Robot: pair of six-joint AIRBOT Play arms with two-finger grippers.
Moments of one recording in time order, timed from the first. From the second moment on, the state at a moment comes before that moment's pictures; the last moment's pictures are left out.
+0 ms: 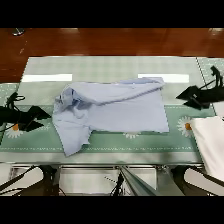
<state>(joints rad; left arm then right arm) 0.56 -1.21 0.70 0.99 -1.25 -1.31 -0.45 -1.23 0.92 -0.91 1.26 1.27</state>
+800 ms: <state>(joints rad) 0.44 -1.34 0.64 0.75 -1.09 -1.10 -0.54 -1.02 0.60 -0.80 1.20 1.20</state>
